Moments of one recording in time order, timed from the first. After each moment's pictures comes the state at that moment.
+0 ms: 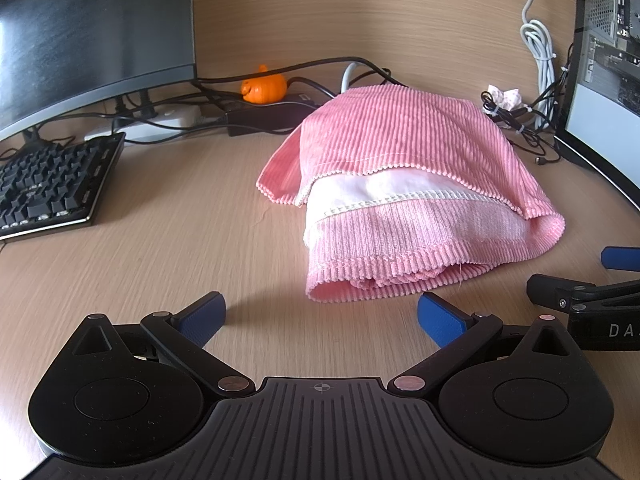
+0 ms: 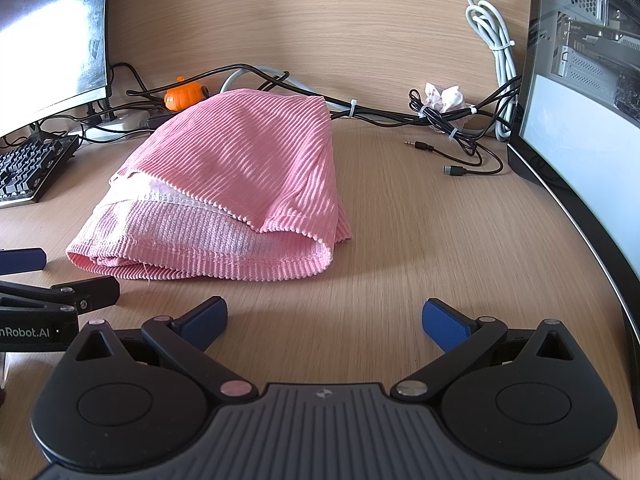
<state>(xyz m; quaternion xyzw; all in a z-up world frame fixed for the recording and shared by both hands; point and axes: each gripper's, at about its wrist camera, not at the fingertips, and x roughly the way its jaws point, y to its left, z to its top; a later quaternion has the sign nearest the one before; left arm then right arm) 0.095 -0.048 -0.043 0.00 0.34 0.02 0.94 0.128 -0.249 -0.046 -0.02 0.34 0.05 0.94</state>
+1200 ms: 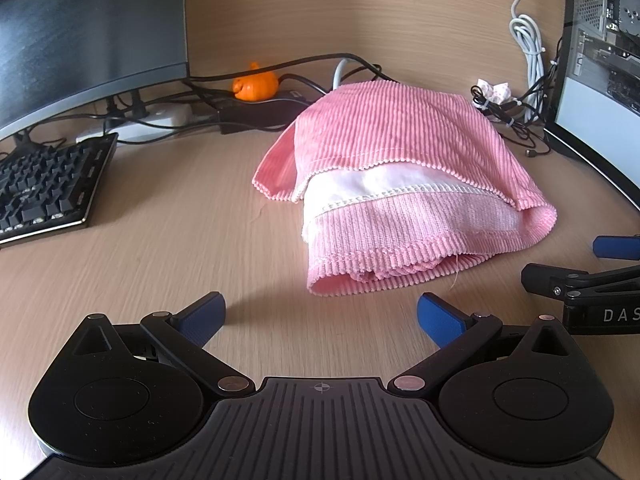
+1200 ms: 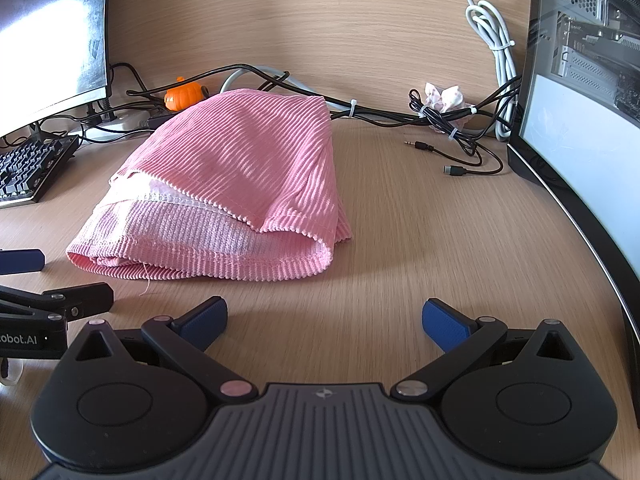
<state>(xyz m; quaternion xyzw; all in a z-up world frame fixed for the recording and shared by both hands) 0.093 -0.044 -0.041 0.01 0.35 0.00 0.94 0.128 -0.249 -0.046 -0.02 0.34 0.05 0.94</state>
